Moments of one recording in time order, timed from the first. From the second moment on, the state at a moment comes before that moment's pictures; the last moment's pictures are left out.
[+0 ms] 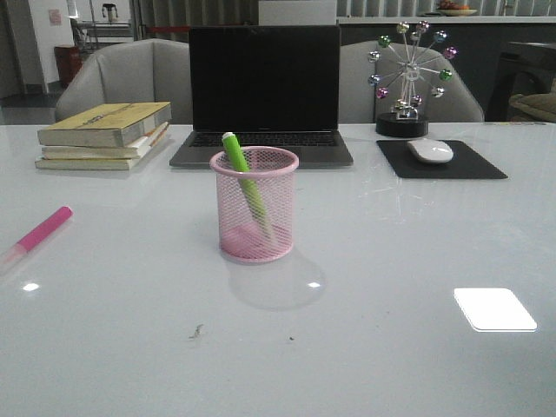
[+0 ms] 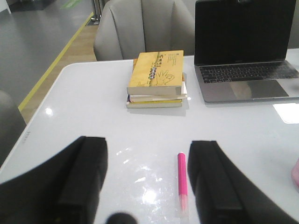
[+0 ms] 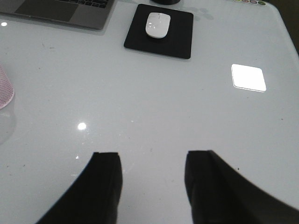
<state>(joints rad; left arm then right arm) 0.01 0.63 -0.67 -0.12 0.39 0.17 -0.02 0.57 -0.61 0.08 0.60 -0.15</state>
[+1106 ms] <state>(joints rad) 0.00 1.58 -1.32 -0.19 0.66 0.21 -0.02 0.57 -0.61 0.08 0.60 -0.15</state>
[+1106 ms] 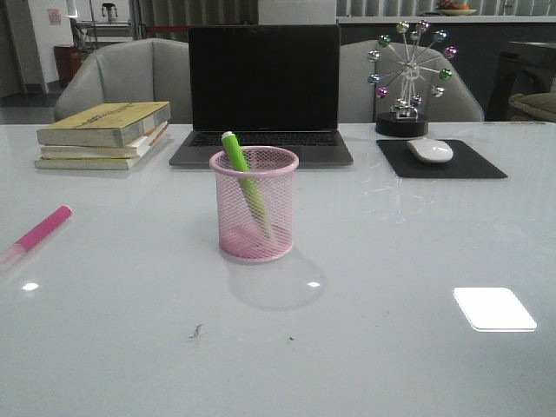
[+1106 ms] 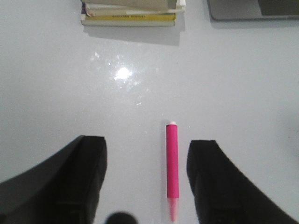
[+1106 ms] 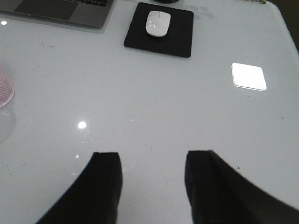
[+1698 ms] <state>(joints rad) -0.10 1.86 -1.33 -0.12 0.59 0.23 -0.02 0.57 -0.61 0.08 0.60 -0.15</state>
